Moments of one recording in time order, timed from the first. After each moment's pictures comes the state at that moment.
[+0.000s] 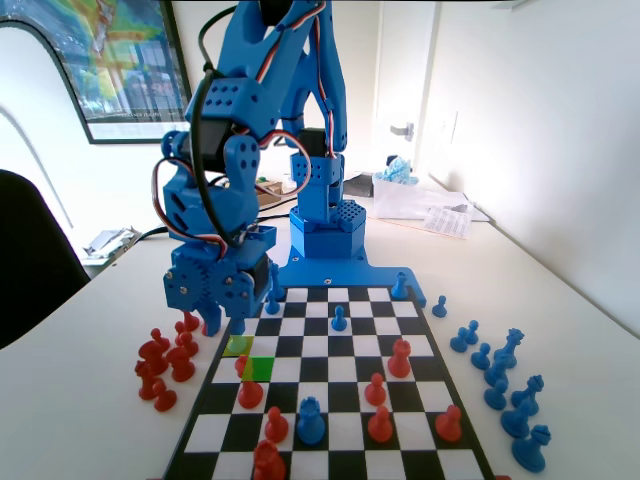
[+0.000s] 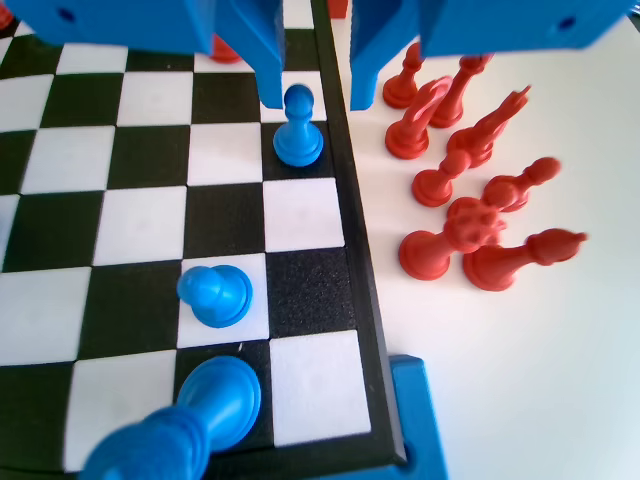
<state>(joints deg) 26.6 80.4 123.8 33.2 -111.1</state>
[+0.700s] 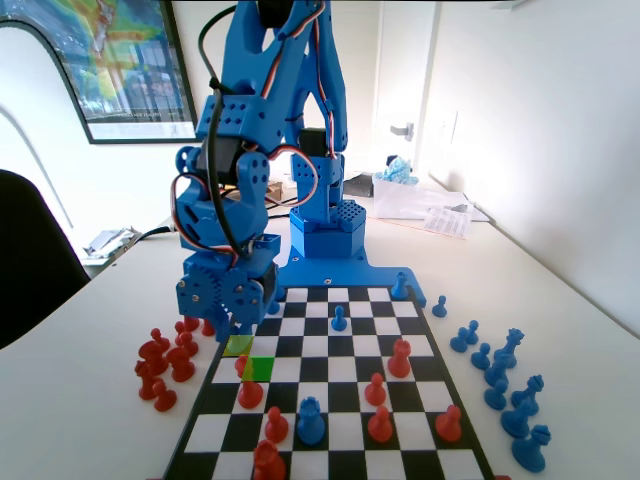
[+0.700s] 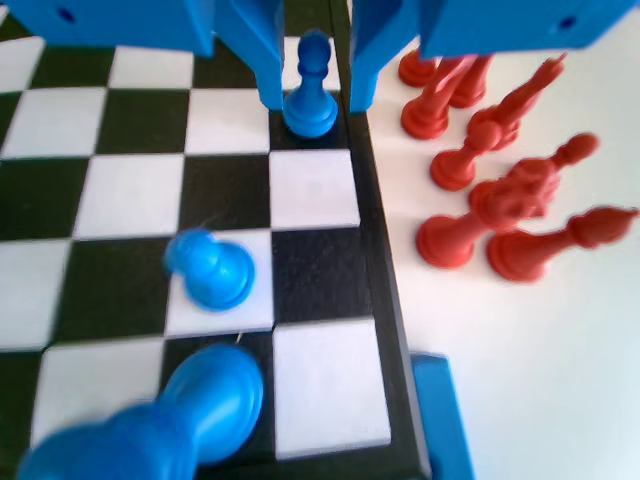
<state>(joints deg) 26.1 79.0 127.3 26.8 -111.7</state>
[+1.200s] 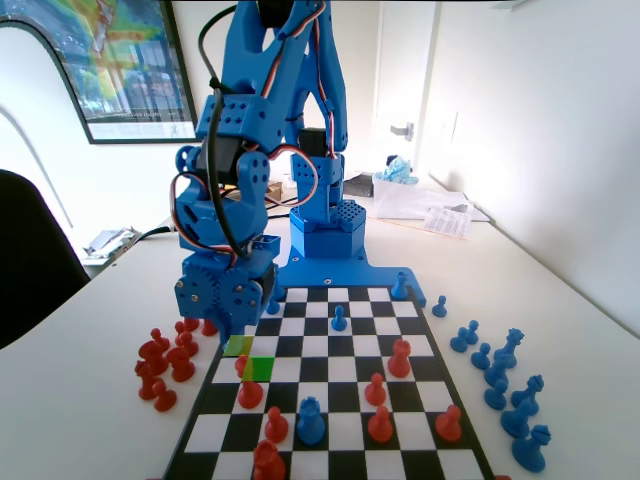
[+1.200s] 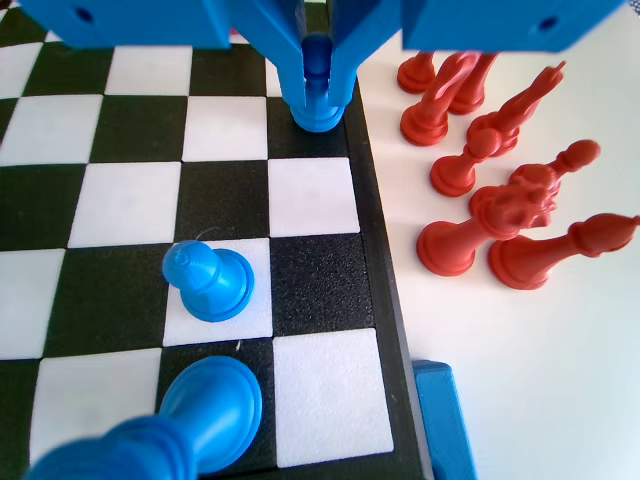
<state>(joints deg) 26.0 79.0 127.2 27.1 -111.2</state>
